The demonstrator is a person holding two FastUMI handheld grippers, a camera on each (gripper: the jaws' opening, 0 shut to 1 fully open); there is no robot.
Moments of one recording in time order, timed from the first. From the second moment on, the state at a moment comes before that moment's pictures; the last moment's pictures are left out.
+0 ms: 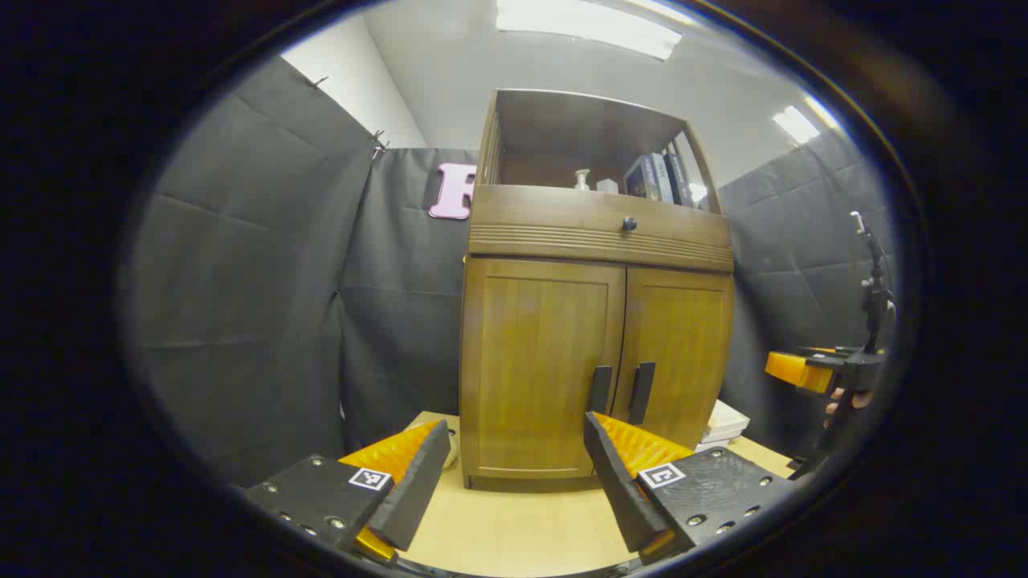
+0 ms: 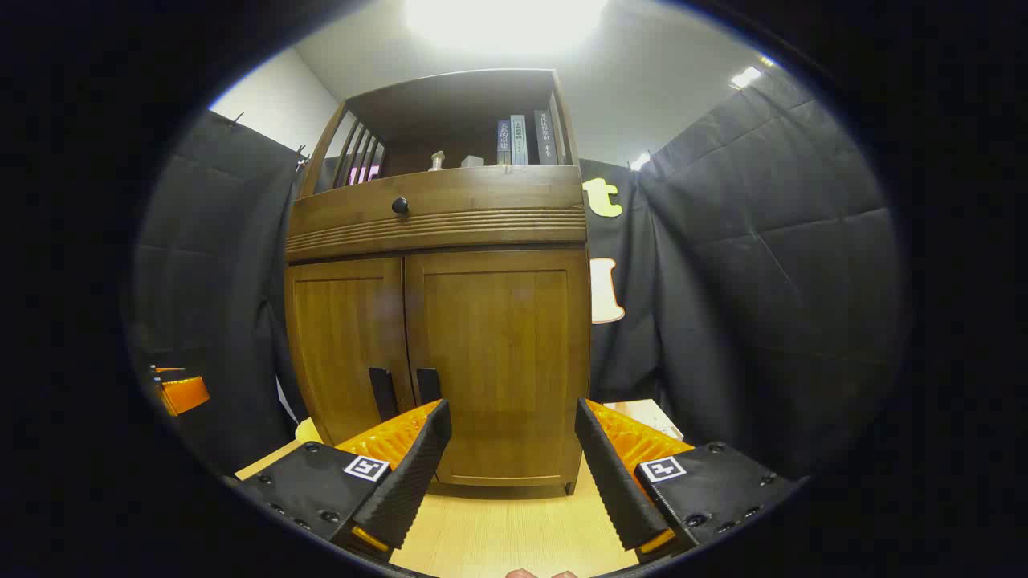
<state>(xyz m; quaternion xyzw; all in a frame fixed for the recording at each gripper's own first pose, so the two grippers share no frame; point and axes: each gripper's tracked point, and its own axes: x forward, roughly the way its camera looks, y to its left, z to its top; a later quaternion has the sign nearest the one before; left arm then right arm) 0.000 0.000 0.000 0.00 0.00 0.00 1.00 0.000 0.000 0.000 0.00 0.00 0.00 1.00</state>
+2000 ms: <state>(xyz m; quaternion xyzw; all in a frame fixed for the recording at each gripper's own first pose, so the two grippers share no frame) -0.023 0.045 -0.045 -0.01 0.06 0.07 1.00 0.138 0.091 -0.009 0.04 0.04 0.06 1.00</state>
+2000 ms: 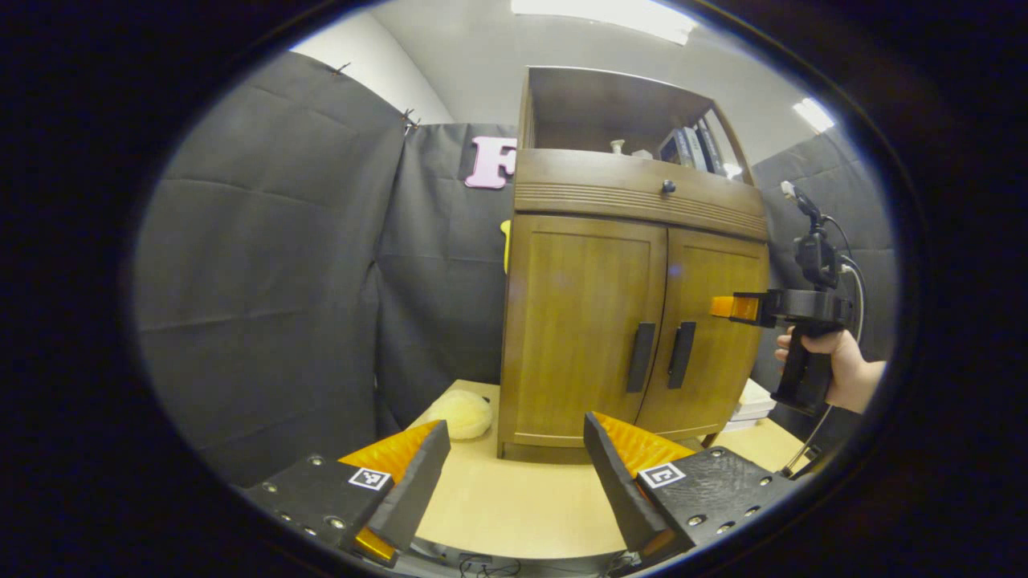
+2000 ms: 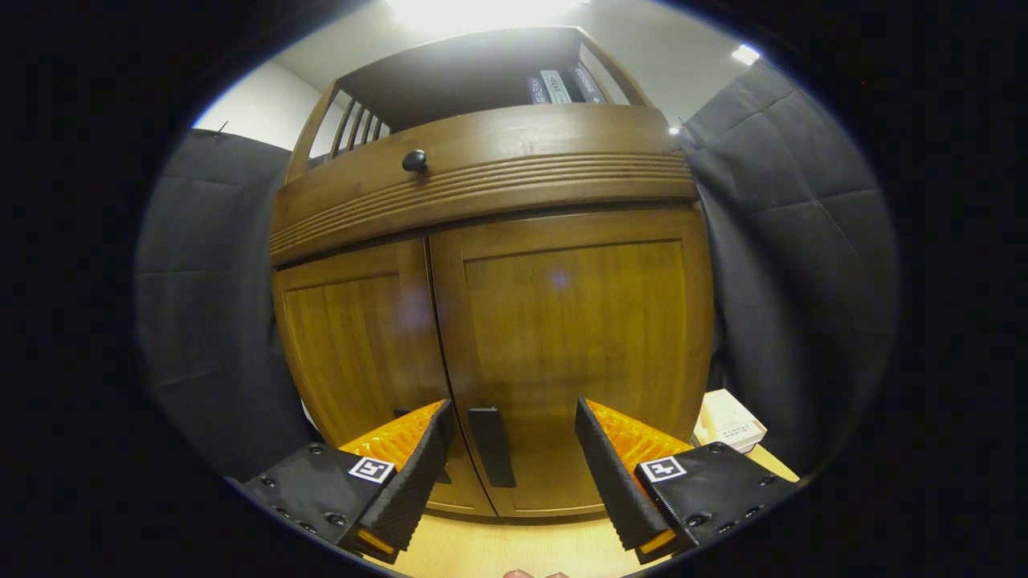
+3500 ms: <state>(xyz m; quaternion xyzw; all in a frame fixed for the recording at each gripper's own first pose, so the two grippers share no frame) -0.018 0.064 -0.065 0.01 0.09 0.14 0.99 0.220 0.125 -0.093 0.00 0.13 0.08 0.99</state>
